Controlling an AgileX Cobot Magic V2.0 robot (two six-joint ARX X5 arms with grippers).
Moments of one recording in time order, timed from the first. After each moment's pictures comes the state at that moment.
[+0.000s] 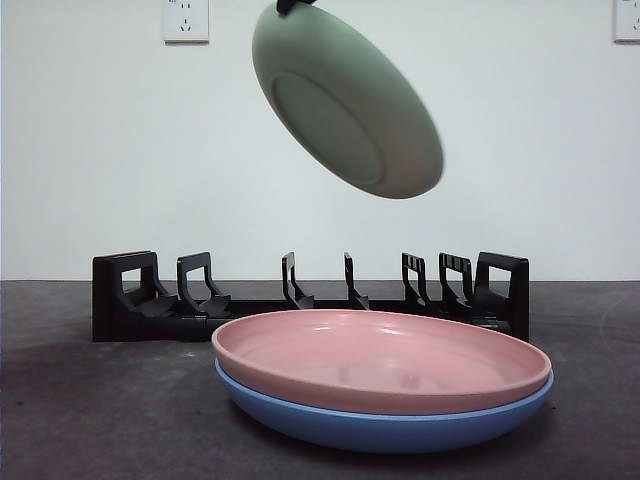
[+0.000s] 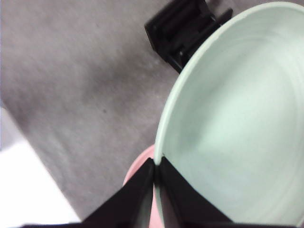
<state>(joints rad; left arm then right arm) -0.60 0.49 0.74 -0.67 -0.27 0.06 0.79 1.72 1.95 -1.20 -0.18 0.06</state>
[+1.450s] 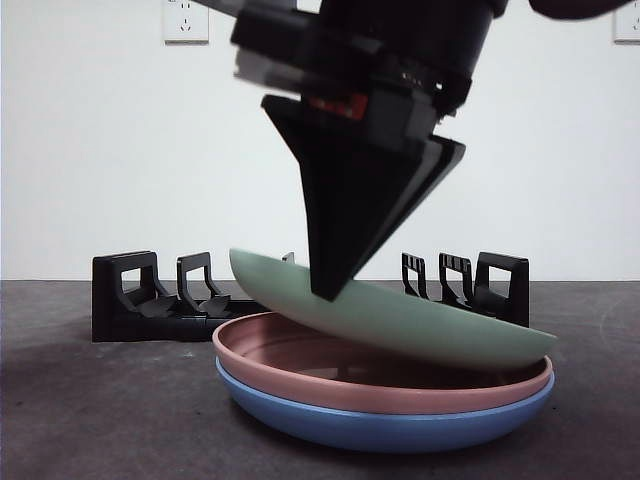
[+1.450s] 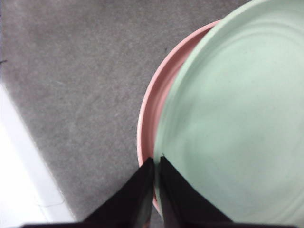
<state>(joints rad) -0.60 0.49 0.74 -0.67 -0.27 0.04 1.15 1.45 1.00 -0.69 0.16 0.05</state>
